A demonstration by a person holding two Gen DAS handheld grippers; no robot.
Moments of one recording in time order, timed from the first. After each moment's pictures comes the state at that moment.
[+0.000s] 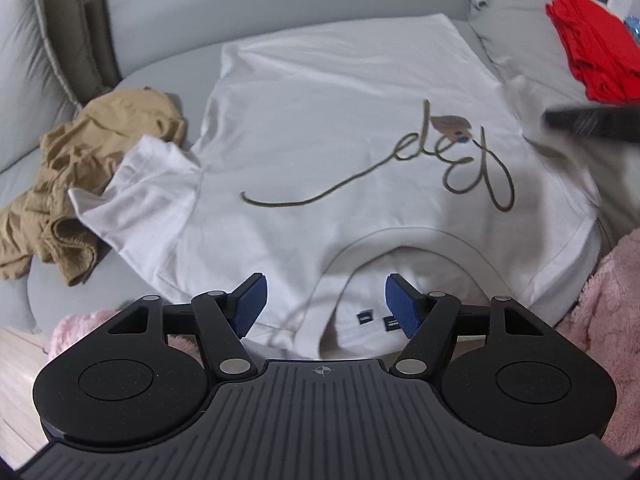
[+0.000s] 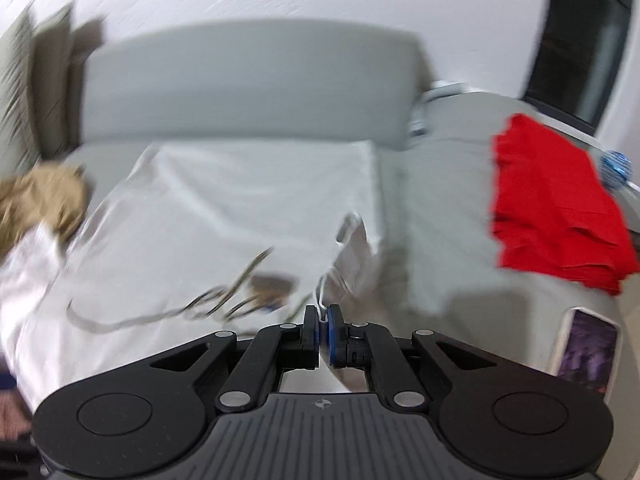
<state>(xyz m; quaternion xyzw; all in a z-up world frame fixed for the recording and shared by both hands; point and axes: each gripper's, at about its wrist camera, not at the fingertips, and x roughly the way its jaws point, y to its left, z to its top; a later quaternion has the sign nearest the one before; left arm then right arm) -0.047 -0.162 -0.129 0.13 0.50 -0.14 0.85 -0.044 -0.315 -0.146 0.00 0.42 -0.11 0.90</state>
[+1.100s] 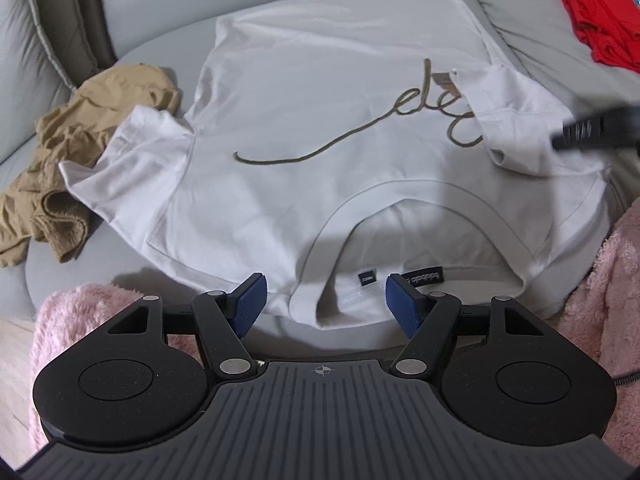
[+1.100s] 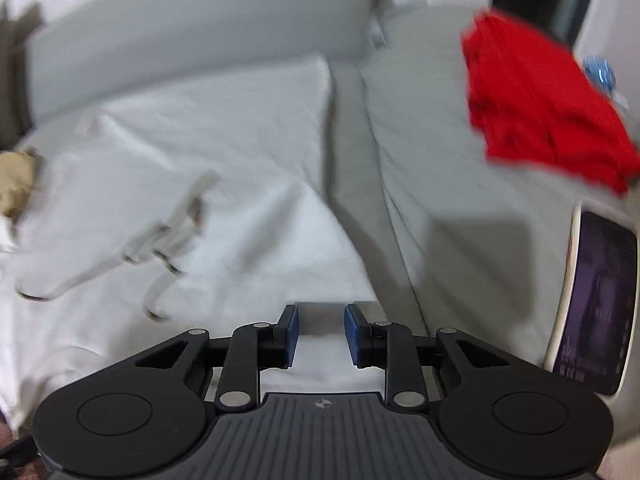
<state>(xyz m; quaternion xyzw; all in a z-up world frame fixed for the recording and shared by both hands) -0.060 -0.169 -0.159 0.17 0.52 -0.14 0.83 -0.055 -0.373 -0.200 0.09 0.50 -0.18 0.84</state>
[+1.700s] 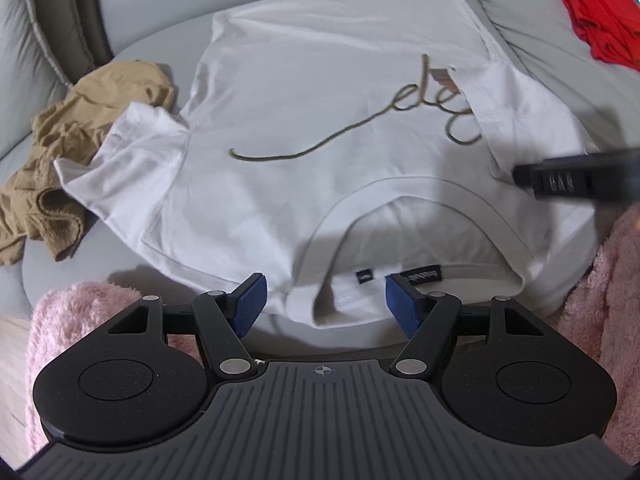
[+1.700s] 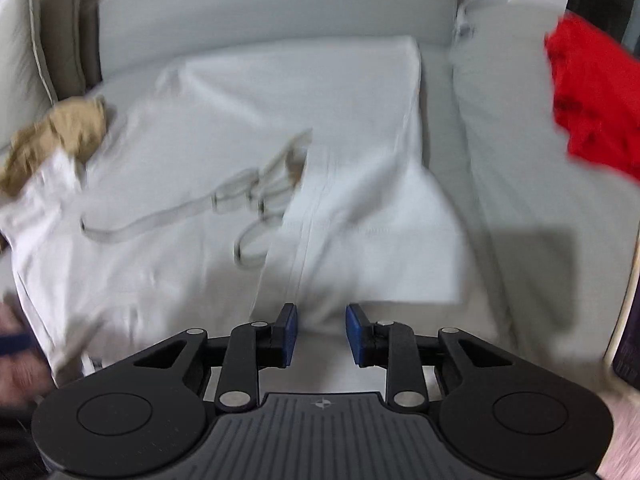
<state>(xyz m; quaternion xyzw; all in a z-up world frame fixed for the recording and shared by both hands) -0.054 -0.163 -0.158 0.15 0.53 -0.13 0.83 -0.068 -0.320 -0.191 0.05 0.50 -0.07 0.86</state>
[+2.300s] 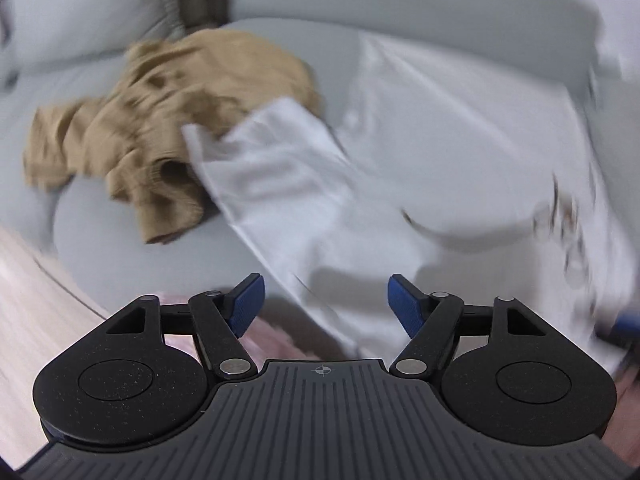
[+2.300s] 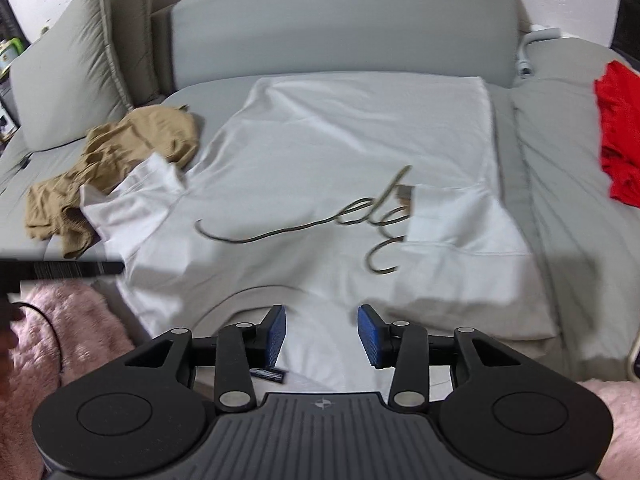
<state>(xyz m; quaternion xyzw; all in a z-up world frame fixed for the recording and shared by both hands) 0.022 -0.002 -0.132 -0.11 0.49 -0.03 0.86 -0.076 -0.262 -0.140 0.08 0.48 0.01 0.87</state>
